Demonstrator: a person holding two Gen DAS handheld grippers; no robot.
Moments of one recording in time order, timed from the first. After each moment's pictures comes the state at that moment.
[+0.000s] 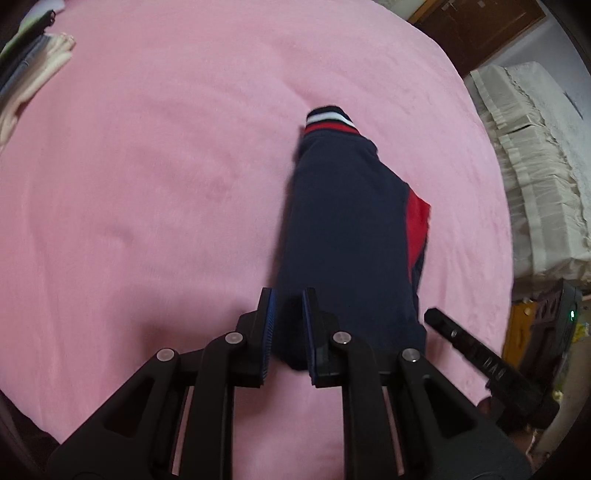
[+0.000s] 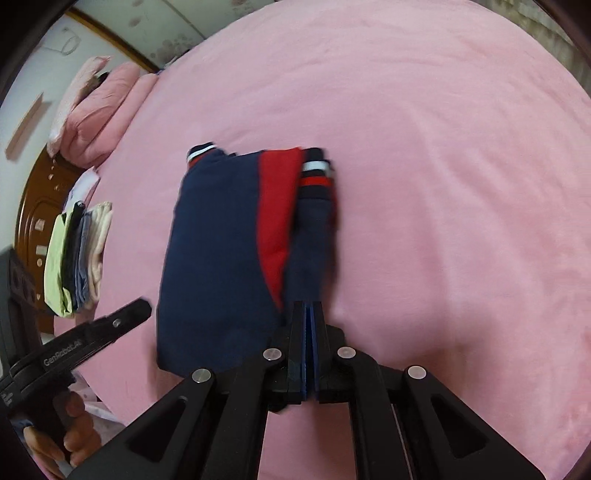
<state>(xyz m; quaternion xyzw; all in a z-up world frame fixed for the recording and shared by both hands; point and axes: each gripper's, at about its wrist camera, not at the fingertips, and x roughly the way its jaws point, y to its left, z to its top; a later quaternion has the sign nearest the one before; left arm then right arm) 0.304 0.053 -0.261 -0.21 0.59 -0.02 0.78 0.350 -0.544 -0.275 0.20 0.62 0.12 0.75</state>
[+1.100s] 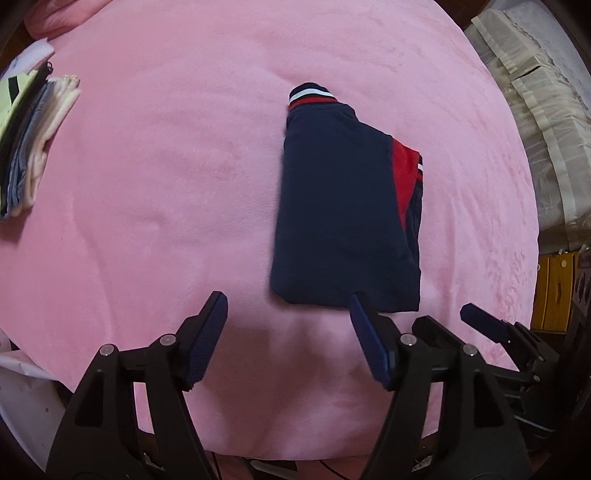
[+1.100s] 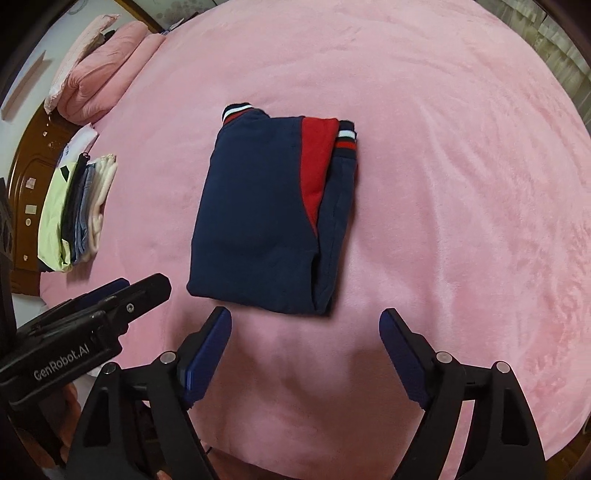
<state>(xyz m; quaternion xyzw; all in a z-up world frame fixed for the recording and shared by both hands) 0.277 0.020 -0.219 -0.09 0.64 0.01 0.76 0.306 -0.500 -0.202 0.10 0.67 0.11 0.72</state>
